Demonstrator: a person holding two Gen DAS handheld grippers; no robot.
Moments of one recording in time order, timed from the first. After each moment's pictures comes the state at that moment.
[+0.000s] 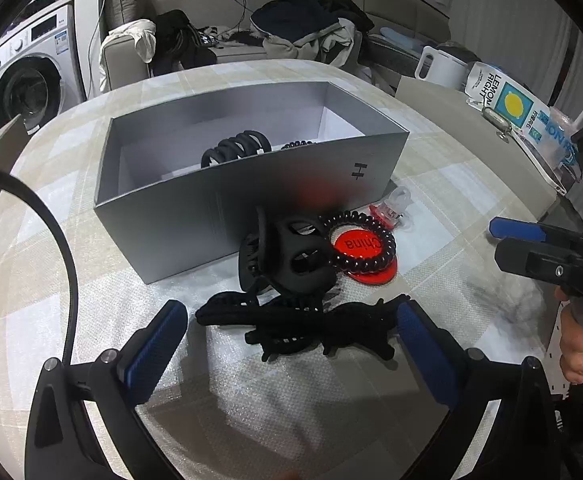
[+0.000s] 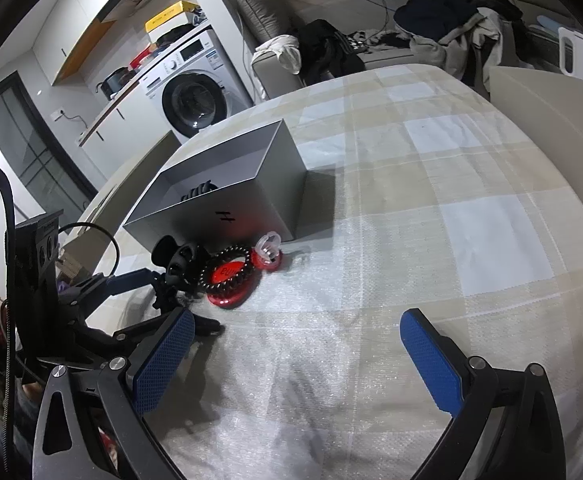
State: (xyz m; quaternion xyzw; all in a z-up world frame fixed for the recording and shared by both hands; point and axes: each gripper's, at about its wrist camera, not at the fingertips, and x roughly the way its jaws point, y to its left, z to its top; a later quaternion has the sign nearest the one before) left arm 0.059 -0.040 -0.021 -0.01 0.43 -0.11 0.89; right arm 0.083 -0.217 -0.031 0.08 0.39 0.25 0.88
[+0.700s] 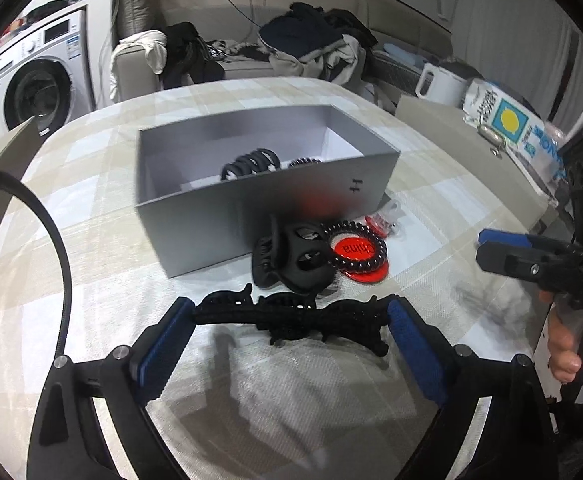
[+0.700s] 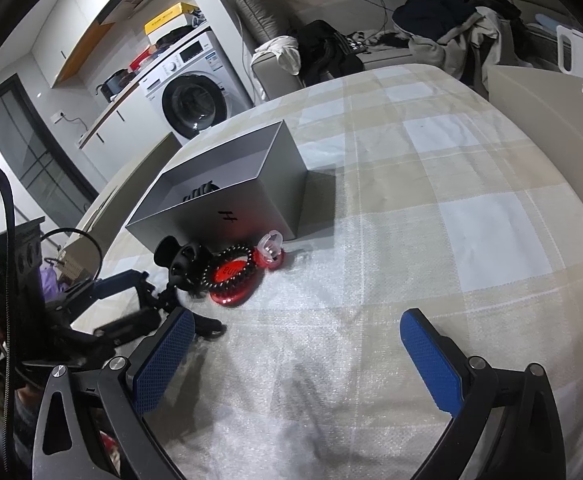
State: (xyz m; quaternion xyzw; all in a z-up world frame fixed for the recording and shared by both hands) left arm 0.038 -0.030 -0.005 -0.03 0.40 -0.10 0.91; right arm 0.082 -0.216 -0.031 0.08 0.39 0.25 0.88
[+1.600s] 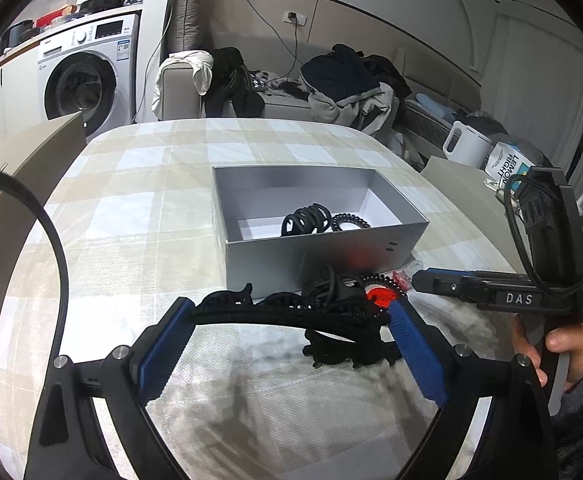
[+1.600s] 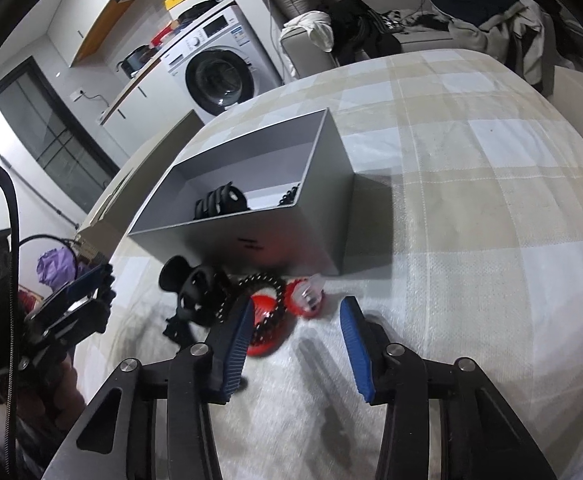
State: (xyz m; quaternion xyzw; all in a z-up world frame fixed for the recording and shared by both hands) left arm 0.033 -0.005 0.014 -0.08 0.35 -0.05 0.93; right arm 0.132 -0.177 -0.036 0.07 0.42 0.31 0.85
